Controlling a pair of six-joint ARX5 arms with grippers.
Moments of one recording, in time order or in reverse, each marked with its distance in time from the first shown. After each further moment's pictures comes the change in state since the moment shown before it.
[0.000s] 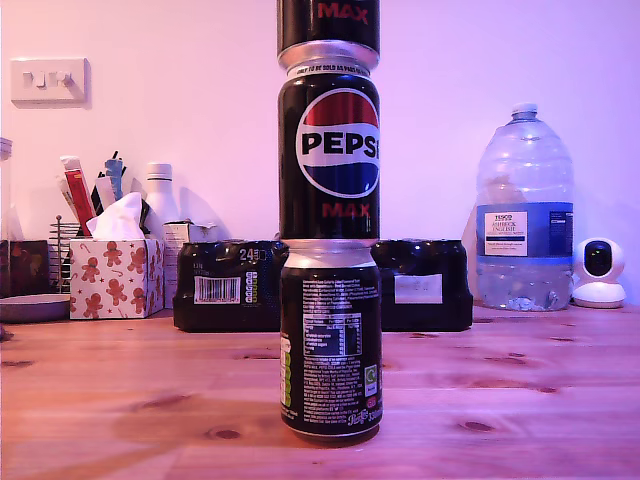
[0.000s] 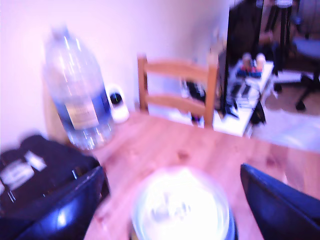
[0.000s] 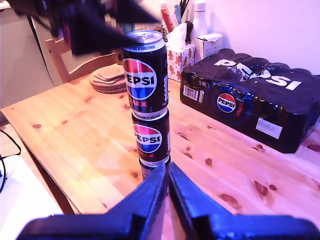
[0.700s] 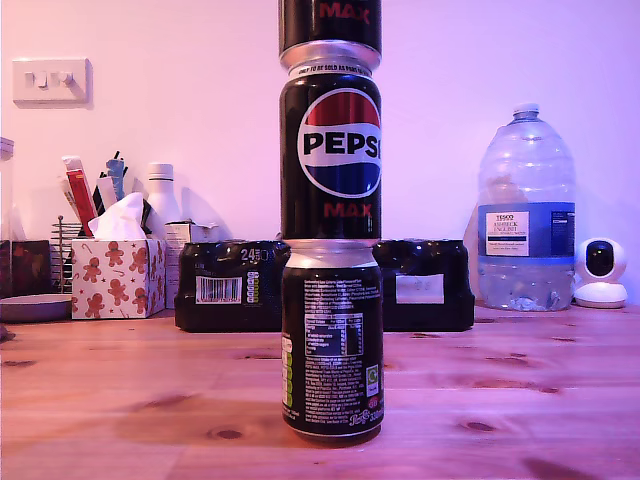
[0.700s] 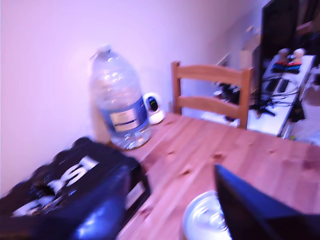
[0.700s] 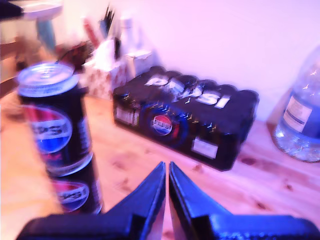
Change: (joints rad) left arm 0.041 -0.024 0.194 -0.239 -0.130 0.066; right arm -0.001 0.187 -0.129 0.351 0.310 -0.002
